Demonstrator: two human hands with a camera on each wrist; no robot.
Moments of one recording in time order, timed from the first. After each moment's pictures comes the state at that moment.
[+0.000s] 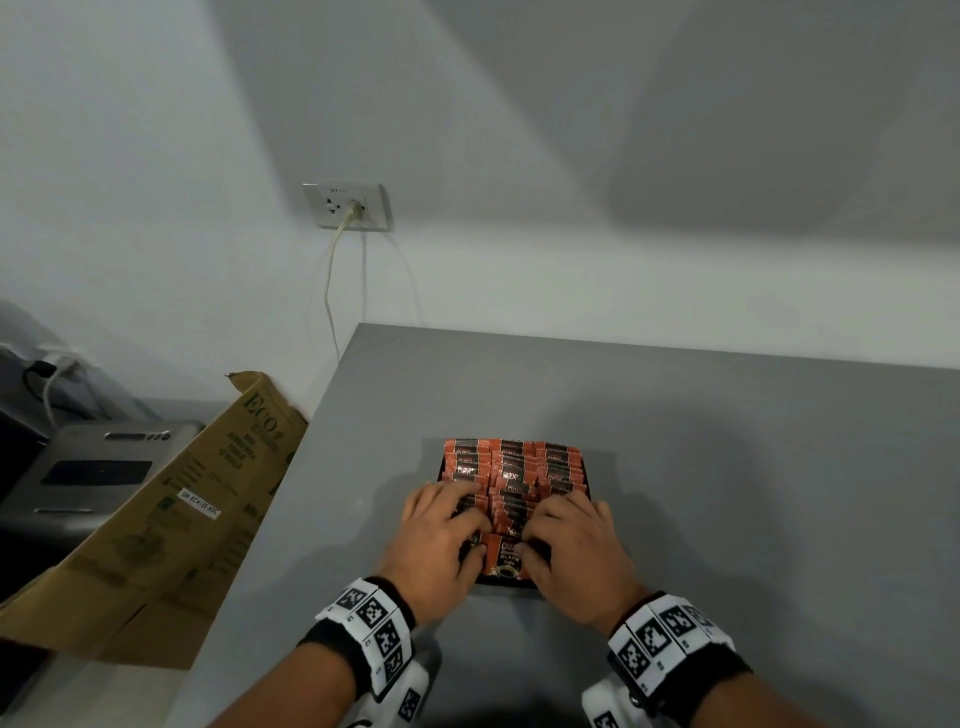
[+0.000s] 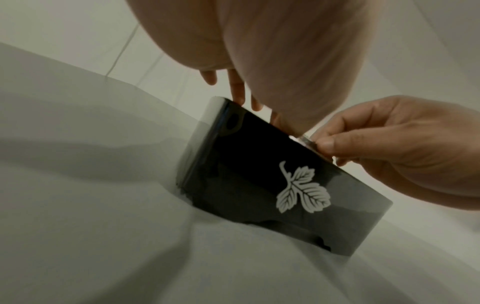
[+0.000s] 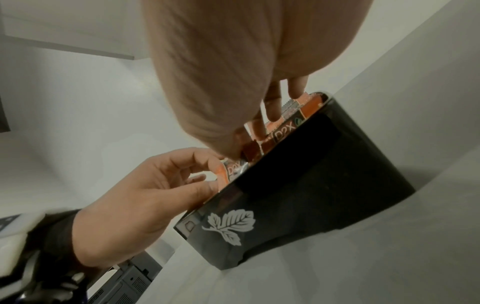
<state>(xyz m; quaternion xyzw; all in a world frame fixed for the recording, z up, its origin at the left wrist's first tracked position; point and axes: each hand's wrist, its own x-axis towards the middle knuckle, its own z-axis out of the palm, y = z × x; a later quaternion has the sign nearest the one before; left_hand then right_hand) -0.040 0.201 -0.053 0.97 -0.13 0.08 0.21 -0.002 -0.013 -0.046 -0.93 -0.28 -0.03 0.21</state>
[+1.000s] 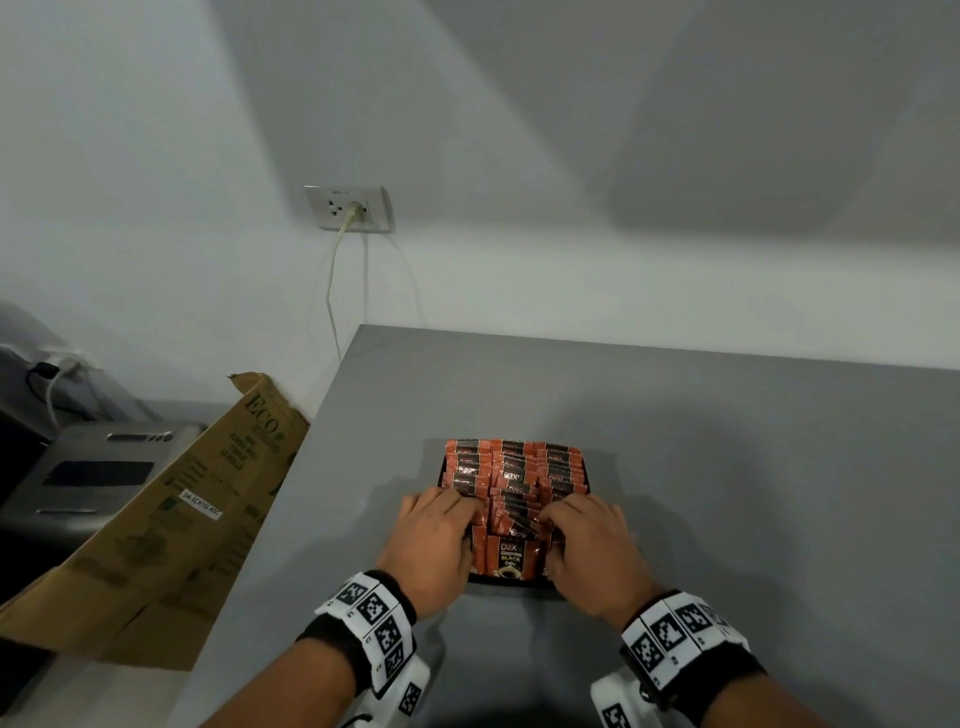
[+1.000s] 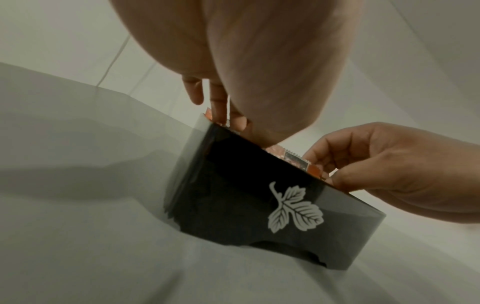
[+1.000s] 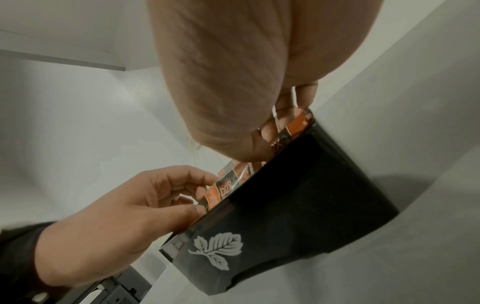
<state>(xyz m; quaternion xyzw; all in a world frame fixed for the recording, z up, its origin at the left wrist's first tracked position) -0.037 0.200 -0.042 0.98 -0.09 0.03 0.16 0.008 -0.024 -0.046 -0.95 -0.24 0.04 0.21</state>
